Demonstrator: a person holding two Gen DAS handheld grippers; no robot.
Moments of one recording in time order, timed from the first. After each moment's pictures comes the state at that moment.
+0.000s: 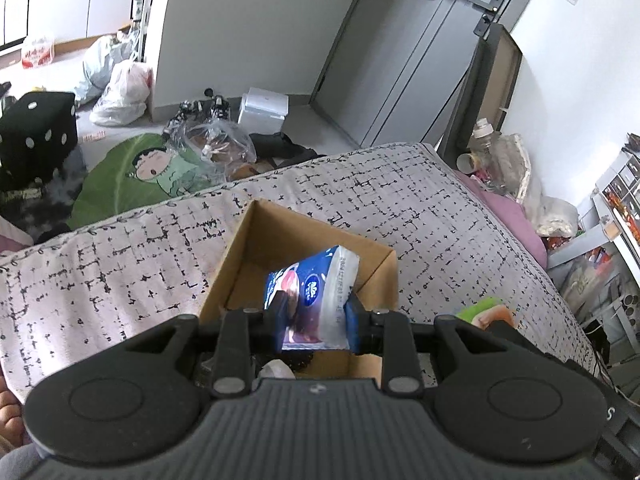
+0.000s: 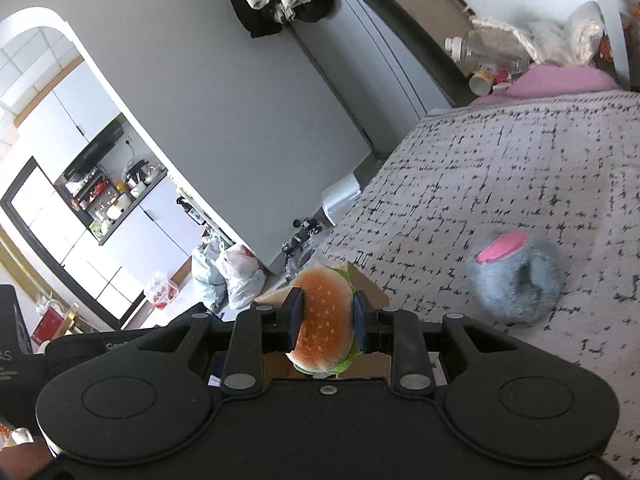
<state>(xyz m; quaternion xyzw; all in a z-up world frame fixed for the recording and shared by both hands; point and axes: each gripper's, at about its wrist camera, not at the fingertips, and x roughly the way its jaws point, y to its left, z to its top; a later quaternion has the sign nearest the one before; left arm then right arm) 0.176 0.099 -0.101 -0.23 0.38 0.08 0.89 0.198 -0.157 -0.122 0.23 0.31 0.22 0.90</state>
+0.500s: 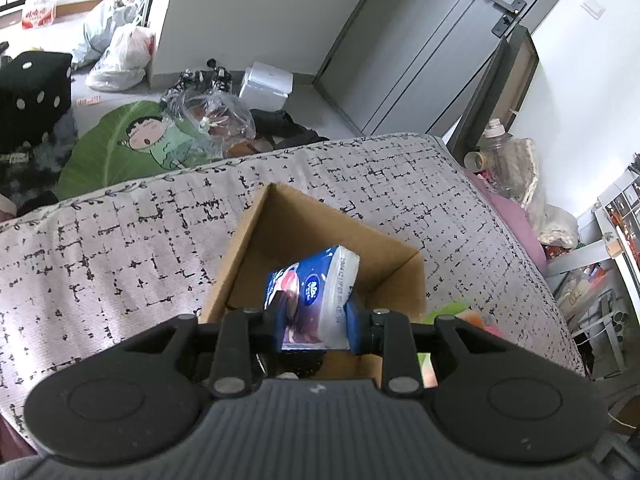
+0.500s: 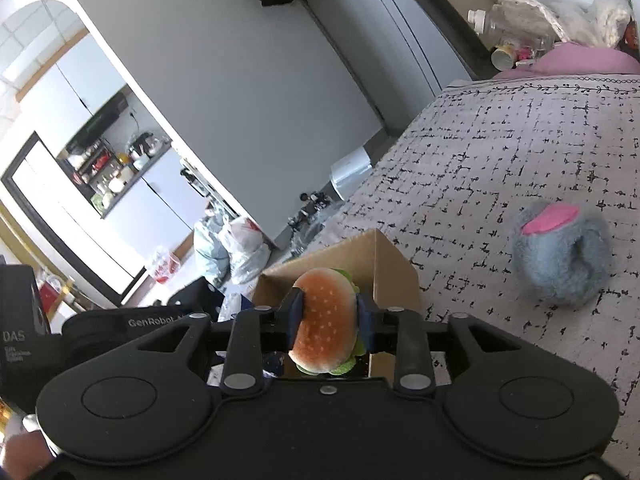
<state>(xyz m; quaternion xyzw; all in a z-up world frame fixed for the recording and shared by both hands) 0.195 0.128 -0.133 -0.27 0.40 0.07 0.87 0.209 -0.117 -0.137 0.21 0.34 0.24 0.89</state>
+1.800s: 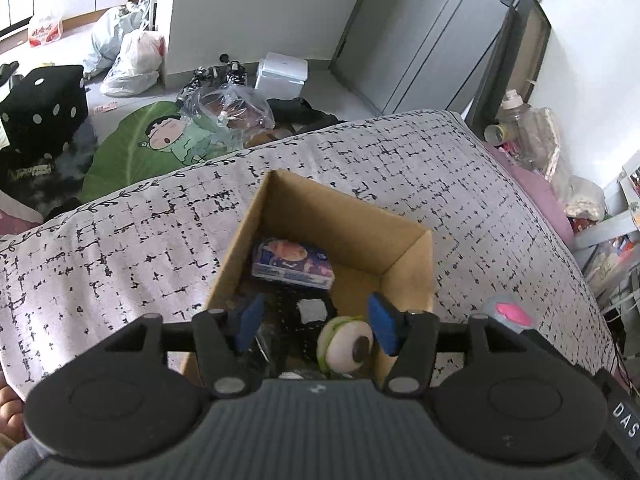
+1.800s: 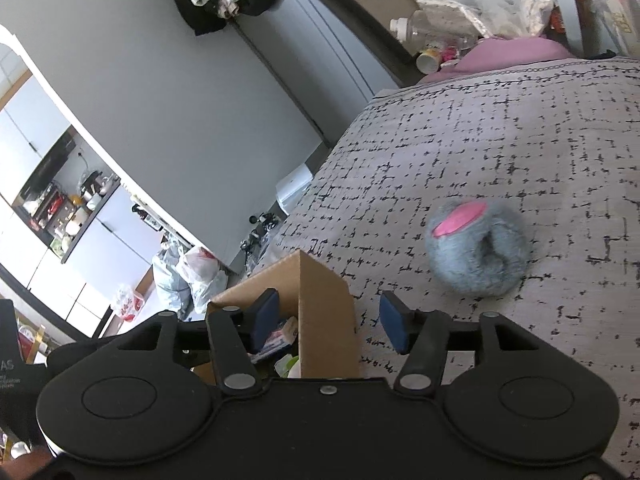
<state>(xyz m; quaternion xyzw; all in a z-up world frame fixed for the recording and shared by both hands) 0.199 0.101 -0.122 -0.22 0.43 0.10 0.87 0.203 -0.162 -0.130 0.25 0.35 0.14 0.89</state>
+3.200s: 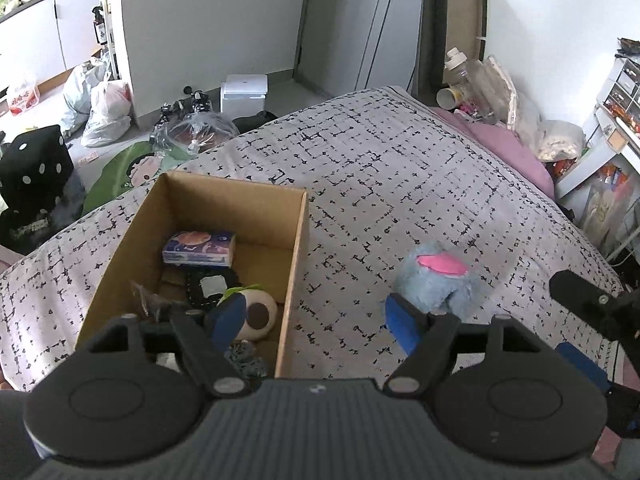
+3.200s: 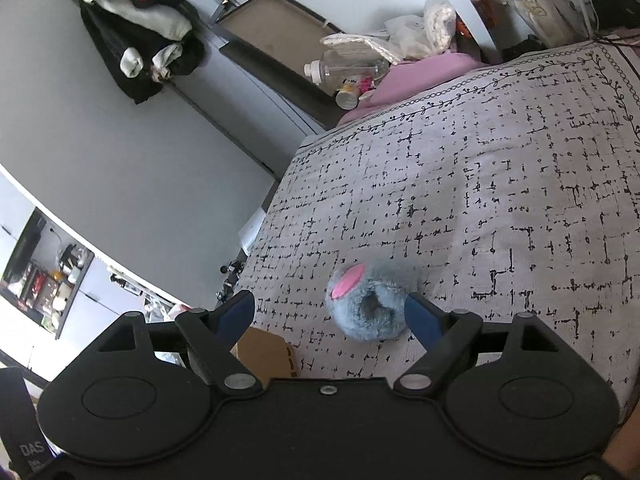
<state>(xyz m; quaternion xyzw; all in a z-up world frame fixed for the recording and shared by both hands) 0.202 -0.025 -0.102 -0.12 0.43 0.09 0.89 0.200 -0.270 -0.114 0.33 0.33 0.07 0.88</state>
